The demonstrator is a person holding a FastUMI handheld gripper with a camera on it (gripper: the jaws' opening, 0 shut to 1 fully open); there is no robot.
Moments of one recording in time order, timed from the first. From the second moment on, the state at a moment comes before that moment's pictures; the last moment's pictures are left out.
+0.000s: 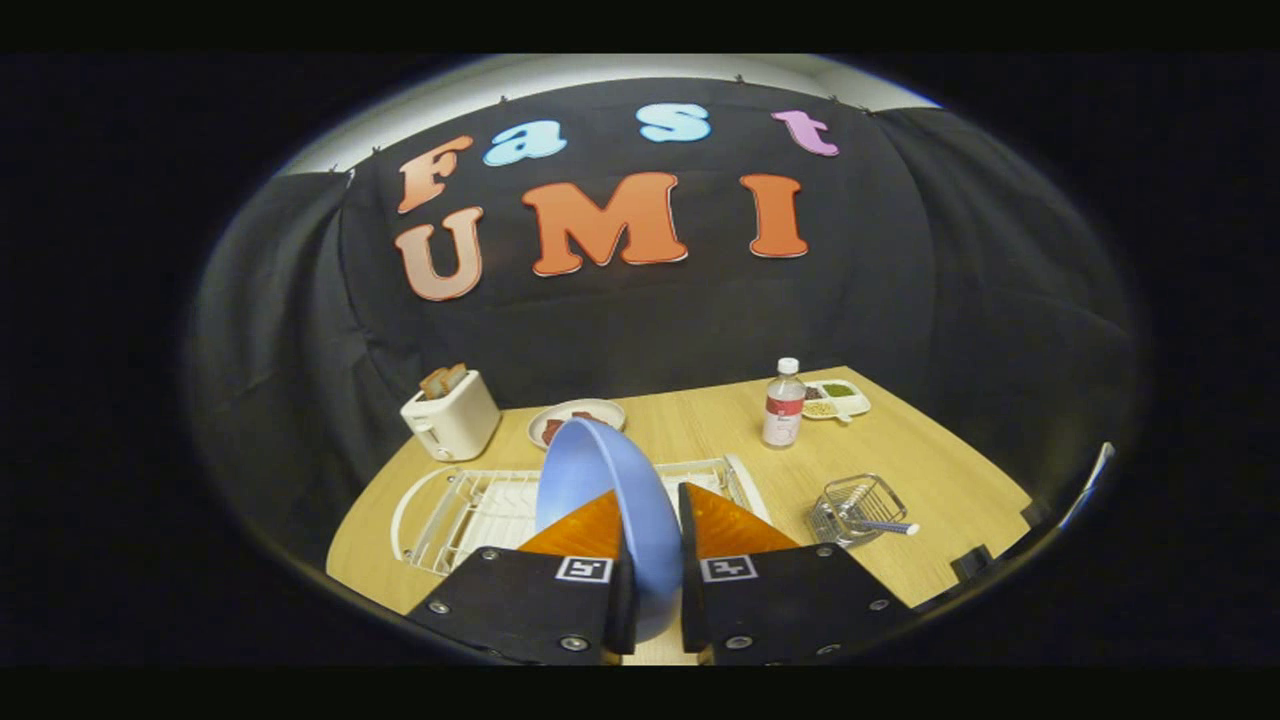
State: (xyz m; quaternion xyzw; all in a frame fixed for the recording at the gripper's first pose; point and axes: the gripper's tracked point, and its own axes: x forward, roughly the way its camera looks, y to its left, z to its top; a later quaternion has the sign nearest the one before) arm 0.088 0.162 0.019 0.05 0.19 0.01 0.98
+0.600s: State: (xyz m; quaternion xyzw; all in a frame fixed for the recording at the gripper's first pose) arm -0.004 0.129 -0.095 0.26 0.25 0.07 0.93
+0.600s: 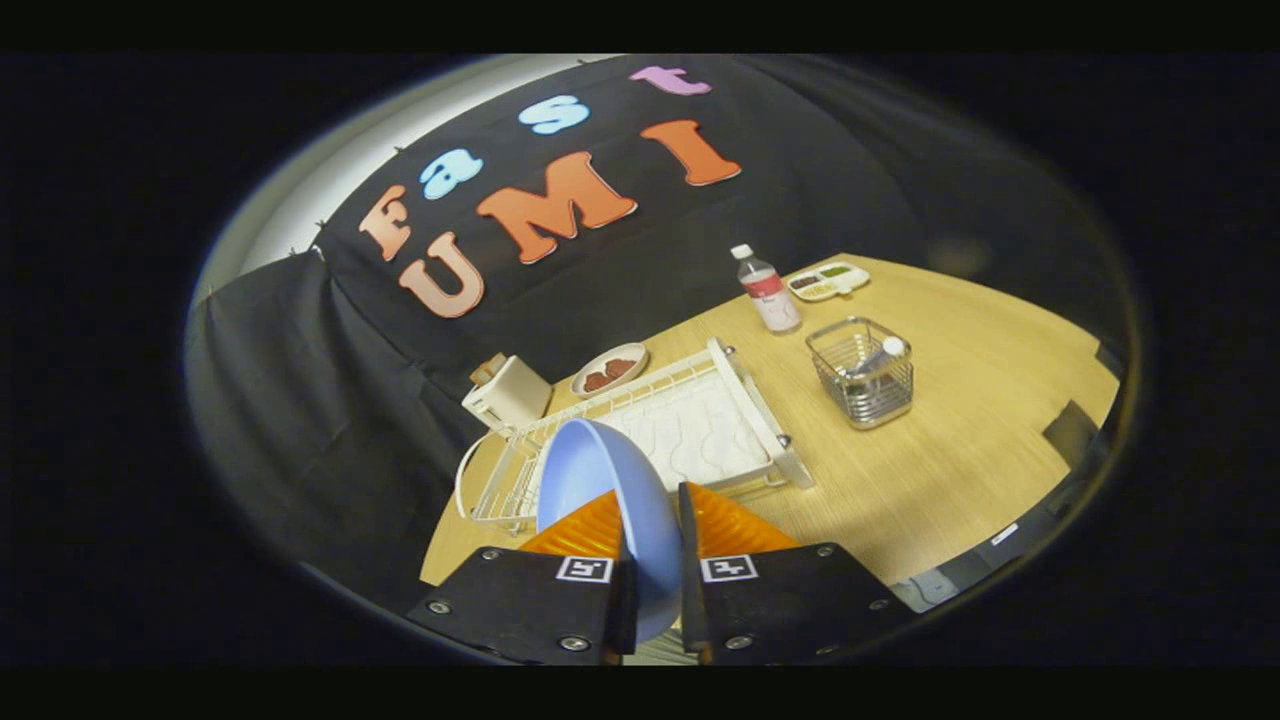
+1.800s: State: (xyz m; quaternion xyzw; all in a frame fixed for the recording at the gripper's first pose) arm -0.017 0.139 -0.213 0.40 0.29 0.08 0.87
